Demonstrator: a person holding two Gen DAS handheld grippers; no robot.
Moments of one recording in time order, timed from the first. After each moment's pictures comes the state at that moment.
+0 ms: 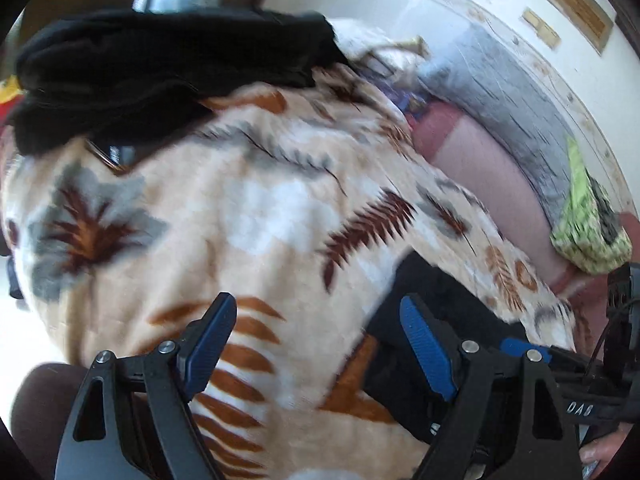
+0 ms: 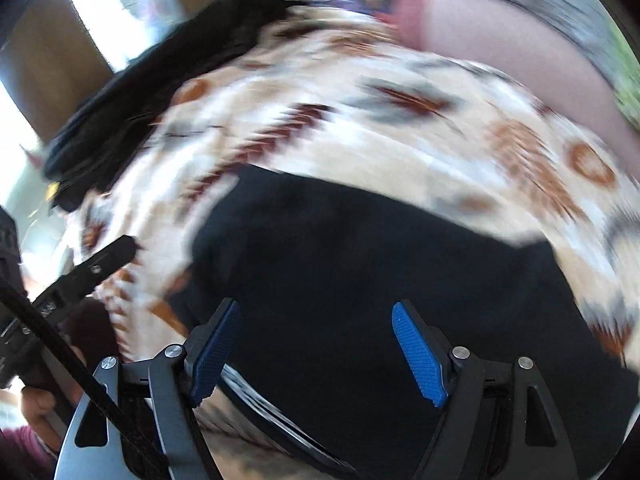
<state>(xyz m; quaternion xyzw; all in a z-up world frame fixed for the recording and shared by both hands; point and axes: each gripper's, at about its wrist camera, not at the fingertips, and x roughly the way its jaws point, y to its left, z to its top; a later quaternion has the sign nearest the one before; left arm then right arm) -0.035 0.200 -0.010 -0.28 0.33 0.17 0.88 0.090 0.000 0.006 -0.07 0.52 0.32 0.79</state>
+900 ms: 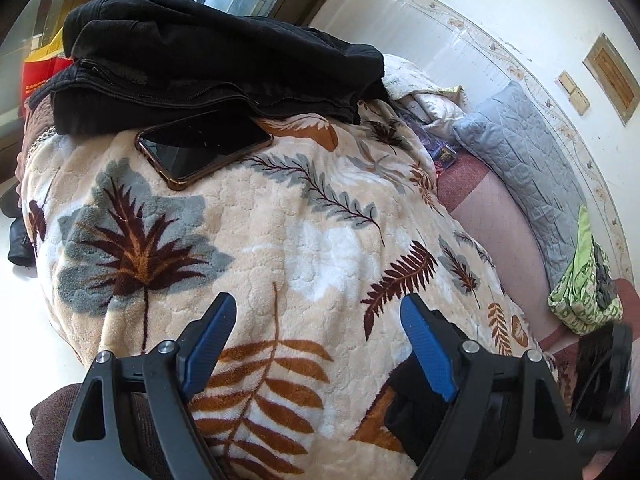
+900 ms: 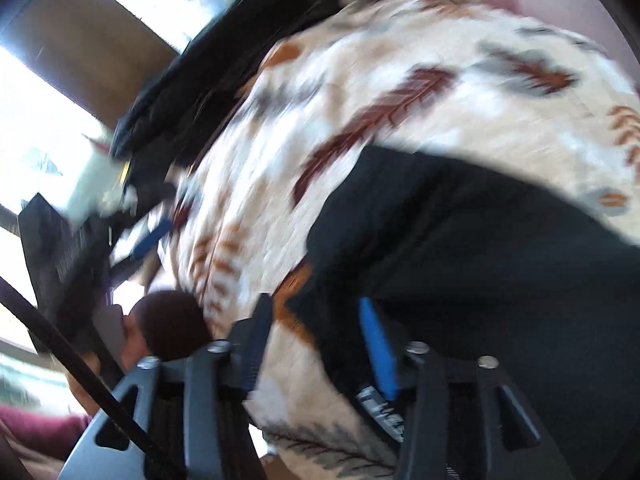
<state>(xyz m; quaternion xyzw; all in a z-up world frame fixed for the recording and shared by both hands) -0.051 0.247 -0.009 -0.35 0.30 0.19 0.87 0.082 0.043 -0.004 0.01 0.57 0.41 0.71</state>
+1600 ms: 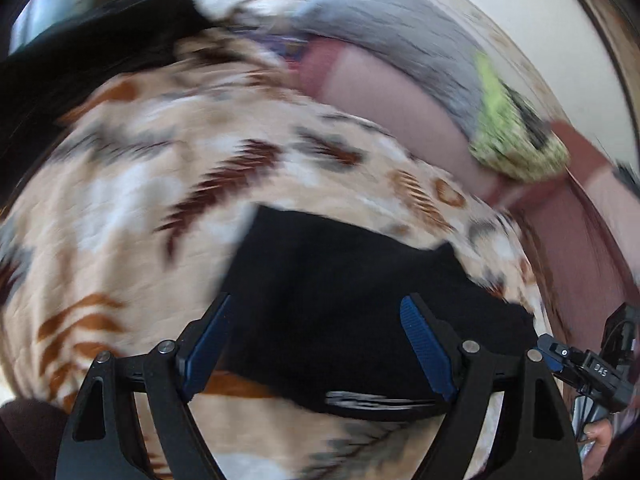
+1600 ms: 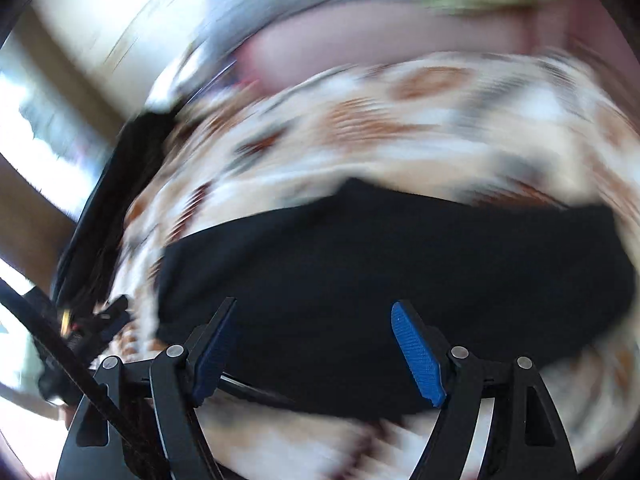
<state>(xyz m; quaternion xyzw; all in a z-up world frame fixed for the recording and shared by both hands) 0.017 0.103 0.010 -0.20 0.40 -0.06 0.89 0.030 -0.219 0.023 0.17 0.48 0.14 0.85</state>
